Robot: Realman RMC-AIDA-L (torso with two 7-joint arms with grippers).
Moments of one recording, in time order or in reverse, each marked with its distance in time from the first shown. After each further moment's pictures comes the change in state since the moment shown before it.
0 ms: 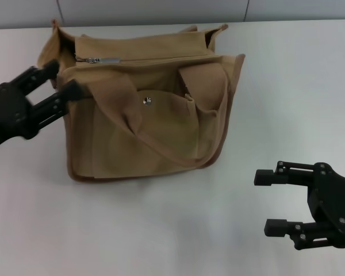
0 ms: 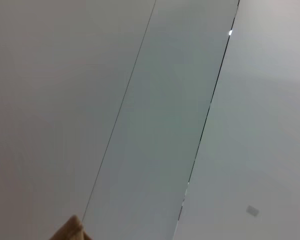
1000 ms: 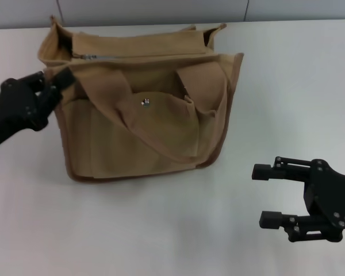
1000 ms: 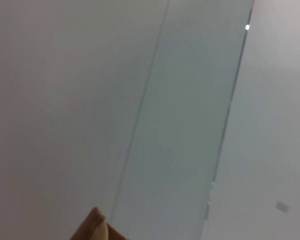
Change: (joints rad) left arm -0.027 0.005 -0.037 -0.079 0.000 -0.069 0.109; right arm -0.004 0.000 0.000 0.023 0.020 0.039 -0.002
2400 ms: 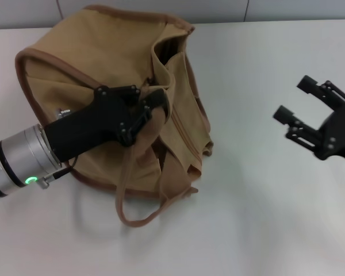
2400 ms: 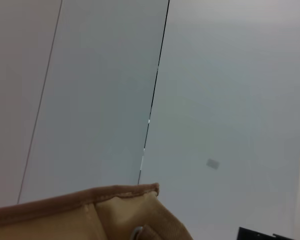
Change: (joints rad) left arm -0.186 -0.014 0.190 -0.255 -0.015 -0.098 0.250; right arm -0.095 0.008 0.014 0.259 0.459 0.325 -0.424
